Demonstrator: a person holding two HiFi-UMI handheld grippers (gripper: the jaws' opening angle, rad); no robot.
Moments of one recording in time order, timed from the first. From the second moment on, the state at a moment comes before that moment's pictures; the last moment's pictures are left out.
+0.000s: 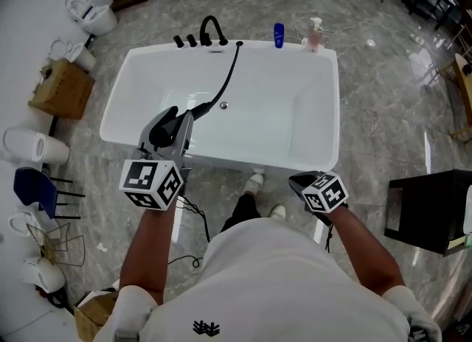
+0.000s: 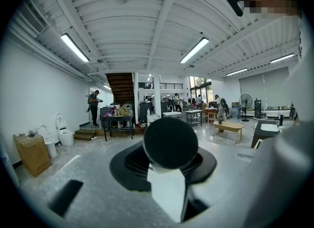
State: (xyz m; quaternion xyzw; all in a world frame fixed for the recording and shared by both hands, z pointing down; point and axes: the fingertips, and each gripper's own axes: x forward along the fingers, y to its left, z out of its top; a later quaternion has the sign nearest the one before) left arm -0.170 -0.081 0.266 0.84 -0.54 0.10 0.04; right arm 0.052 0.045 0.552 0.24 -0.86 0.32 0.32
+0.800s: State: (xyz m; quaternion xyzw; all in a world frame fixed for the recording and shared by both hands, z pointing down) left arm -0.160 -0.085 0.271 0.84 -0.53 0.10 0.05; right arm 0.050 0.049 0.554 0.25 -0.86 0.31 0.30
